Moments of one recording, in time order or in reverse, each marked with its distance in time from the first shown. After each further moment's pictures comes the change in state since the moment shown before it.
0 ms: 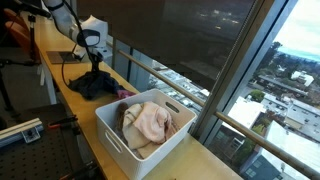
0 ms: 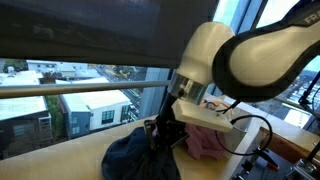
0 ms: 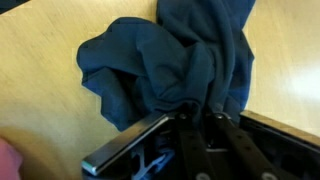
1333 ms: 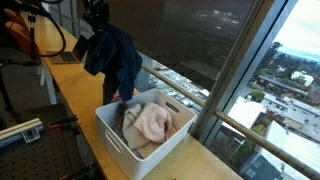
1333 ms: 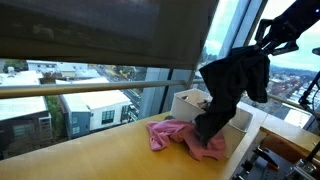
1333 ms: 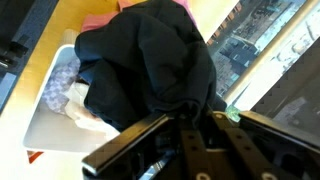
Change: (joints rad) arm -0.376 -1.046 -0.007 -0.515 -0.104 -0.182 0.232
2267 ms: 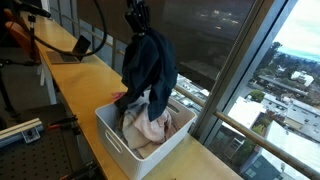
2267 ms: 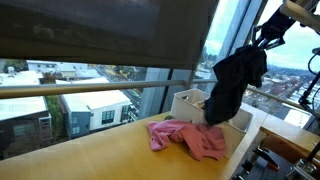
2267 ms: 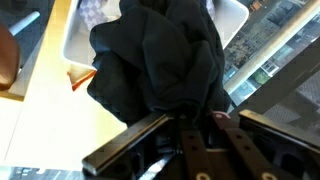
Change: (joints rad) arm -0.239 0.192 -0.050 0.246 -0.240 -0.102 -0.065
